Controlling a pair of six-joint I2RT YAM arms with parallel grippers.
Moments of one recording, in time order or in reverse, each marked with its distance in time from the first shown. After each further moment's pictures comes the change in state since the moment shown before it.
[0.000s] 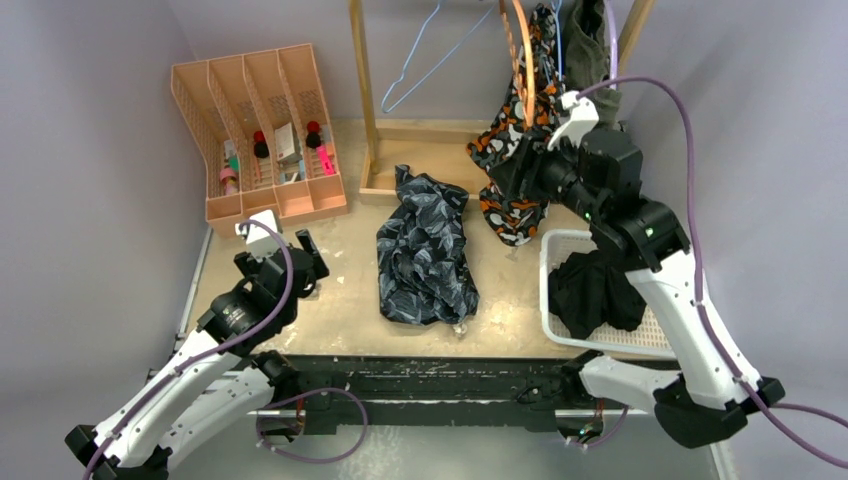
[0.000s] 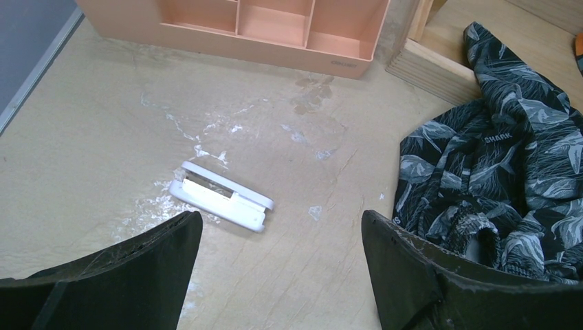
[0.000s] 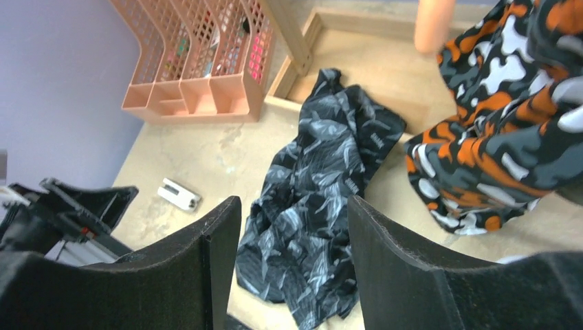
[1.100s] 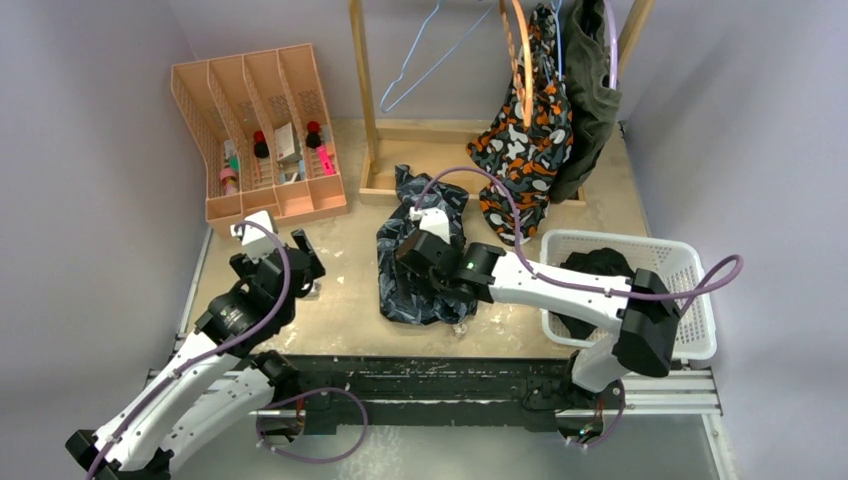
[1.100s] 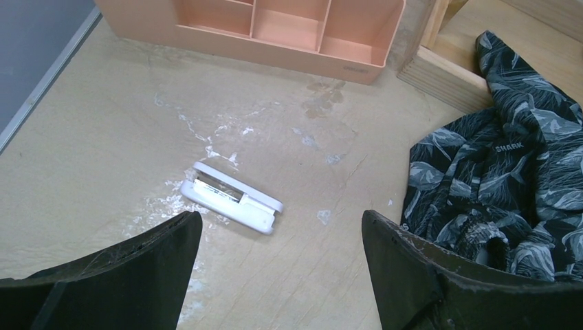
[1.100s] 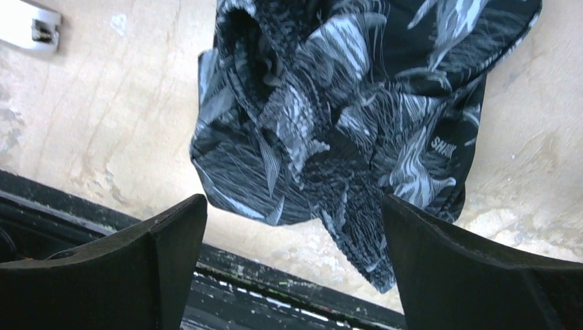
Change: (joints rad) left arm 0.026 -0.017 0.000 -0.014 -0.010 -0.008; right arm 0.615 0.374 -0.359 0.033 0.418 0.381
